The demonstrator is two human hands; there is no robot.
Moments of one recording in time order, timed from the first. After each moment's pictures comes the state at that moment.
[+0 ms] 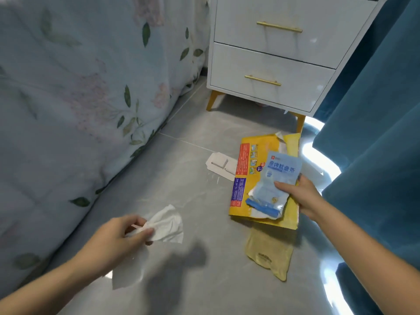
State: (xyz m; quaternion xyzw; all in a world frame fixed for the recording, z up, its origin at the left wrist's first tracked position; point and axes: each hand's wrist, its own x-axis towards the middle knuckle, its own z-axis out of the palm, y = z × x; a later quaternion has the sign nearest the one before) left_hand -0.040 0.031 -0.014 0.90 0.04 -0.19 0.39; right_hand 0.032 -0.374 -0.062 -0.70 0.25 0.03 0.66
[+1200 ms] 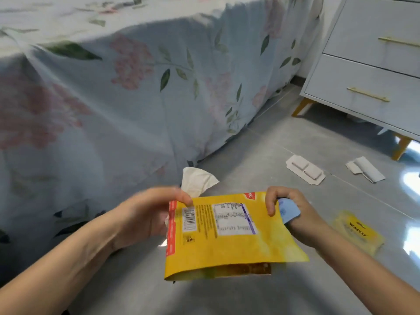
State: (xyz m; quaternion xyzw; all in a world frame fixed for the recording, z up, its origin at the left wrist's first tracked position) left_hand -0.154 0.148 0.059 0.59 0.08 -0.26 0.76; right_hand -0.076 -0.137 0.022 -0.67 -0.20 0.25 0.67
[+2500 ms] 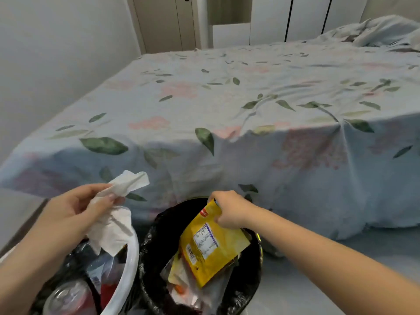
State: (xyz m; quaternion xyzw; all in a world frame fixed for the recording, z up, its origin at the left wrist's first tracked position) left_hand -0.562 0.340 0.205 0.70 0.44 0.33 0.46; right_hand -0.285 0.282 0.129 -0.75 -0.59 0.27 0.10
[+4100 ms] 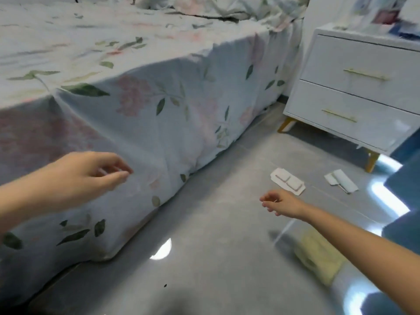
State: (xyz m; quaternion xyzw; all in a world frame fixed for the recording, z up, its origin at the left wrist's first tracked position) left_hand -0.170 0.192 0.176 0.97 0.05 -0.04 0.23; right_hand 0.003 -0.195 -0.006 -0.90 -0.10 0.26 0.34
